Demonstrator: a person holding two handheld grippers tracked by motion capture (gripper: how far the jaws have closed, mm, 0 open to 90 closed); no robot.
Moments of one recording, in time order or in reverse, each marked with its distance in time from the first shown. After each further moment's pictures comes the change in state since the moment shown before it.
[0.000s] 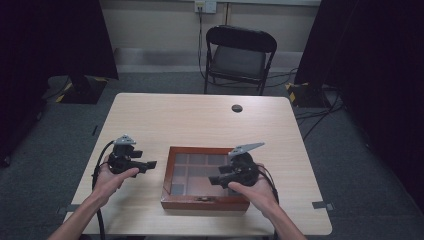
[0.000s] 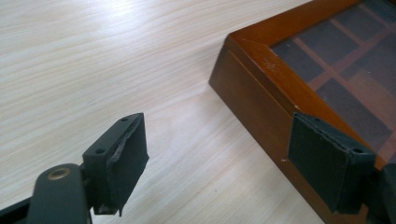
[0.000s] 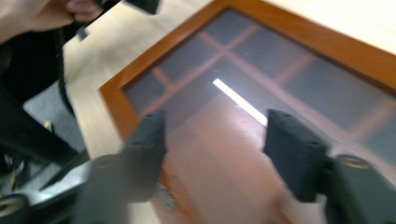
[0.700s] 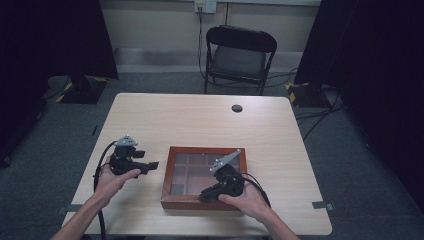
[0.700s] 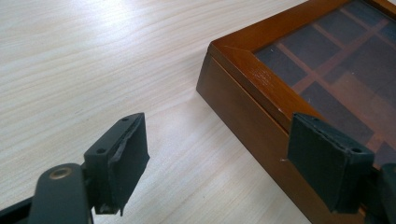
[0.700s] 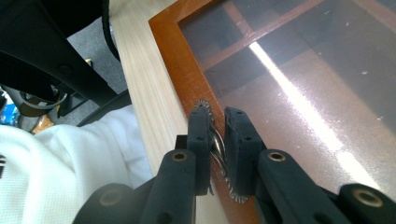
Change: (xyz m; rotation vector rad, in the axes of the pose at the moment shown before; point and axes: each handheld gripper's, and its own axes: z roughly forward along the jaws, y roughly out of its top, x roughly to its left) left arm -0.010 0.001 0.001 -0.023 -0.032 0.032; right arm 0.029 -0.008 0.038 0.224 0.179 -0.142
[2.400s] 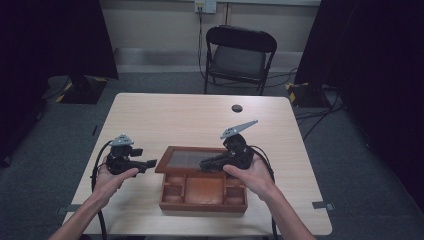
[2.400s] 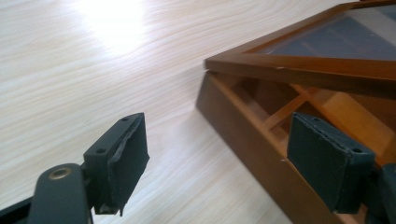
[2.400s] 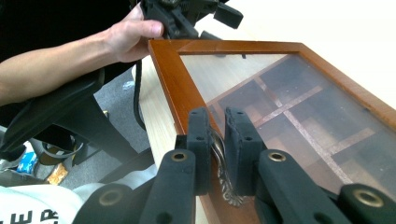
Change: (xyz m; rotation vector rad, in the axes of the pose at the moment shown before) left arm 0.002 0.001 -0.011 -0.050 0.014 -0.019; right arm 0.000 0.055 -0.069 -0.214 0.034 0.025
